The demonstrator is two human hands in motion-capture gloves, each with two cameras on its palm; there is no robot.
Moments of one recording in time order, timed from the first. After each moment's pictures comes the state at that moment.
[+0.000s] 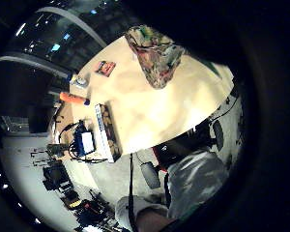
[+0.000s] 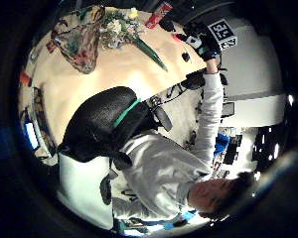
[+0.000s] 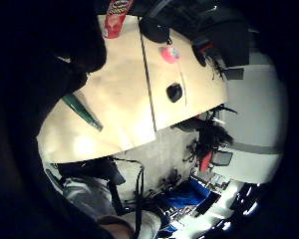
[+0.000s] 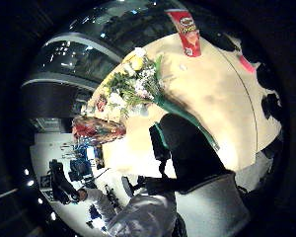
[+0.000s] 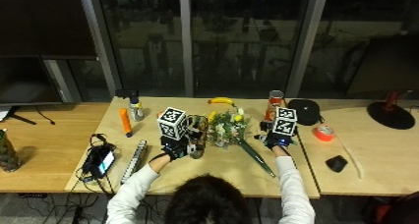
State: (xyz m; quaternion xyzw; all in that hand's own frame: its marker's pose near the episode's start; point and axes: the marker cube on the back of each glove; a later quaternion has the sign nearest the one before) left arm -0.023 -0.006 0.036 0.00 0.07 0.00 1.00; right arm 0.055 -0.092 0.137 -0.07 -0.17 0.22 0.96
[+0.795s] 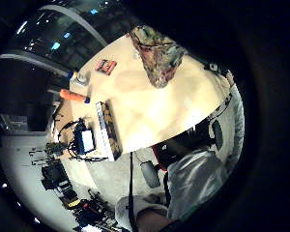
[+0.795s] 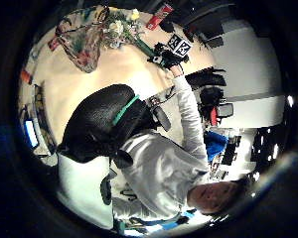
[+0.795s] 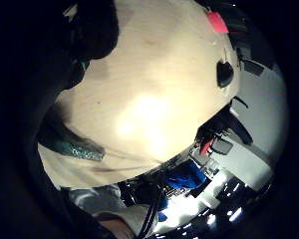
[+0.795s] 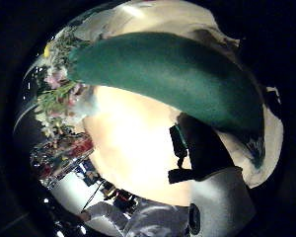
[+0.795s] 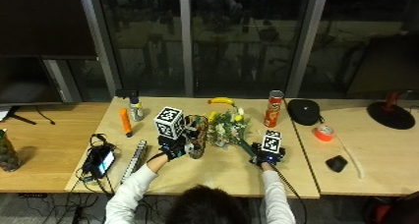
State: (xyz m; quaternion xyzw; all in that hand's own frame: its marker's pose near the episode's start) left arm -0.031 -0.001 0.032 0.00 0.07 -0.01 1.00; right arm -0.013 -0.077 0.261 -0.27 -0.16 0.27 0.91
